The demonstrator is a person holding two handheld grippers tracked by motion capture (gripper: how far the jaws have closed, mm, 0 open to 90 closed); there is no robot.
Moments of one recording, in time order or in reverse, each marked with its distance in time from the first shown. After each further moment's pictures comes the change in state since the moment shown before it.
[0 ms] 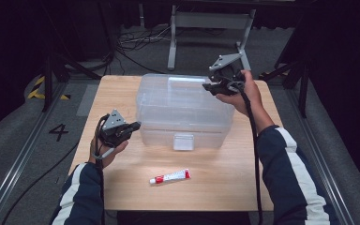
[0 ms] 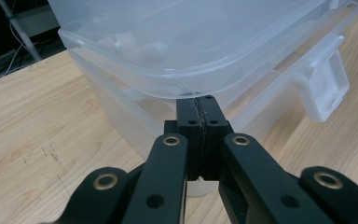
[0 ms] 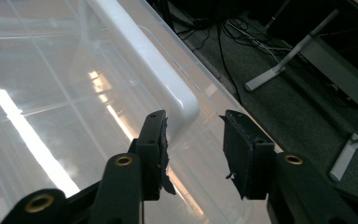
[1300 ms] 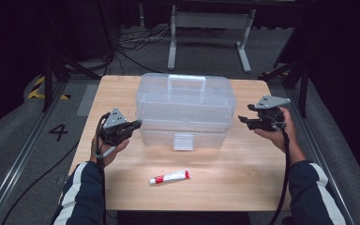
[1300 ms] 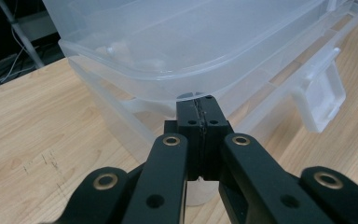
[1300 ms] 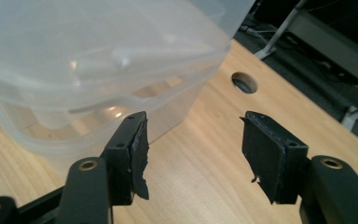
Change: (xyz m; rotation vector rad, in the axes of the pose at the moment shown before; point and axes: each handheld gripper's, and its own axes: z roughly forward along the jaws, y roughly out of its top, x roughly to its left) left arm -0.002 0.007 0.000 -0.020 0.003 -0.005; right arm -0.019 -0.173 -0.018 -0.042 -0.028 0.081
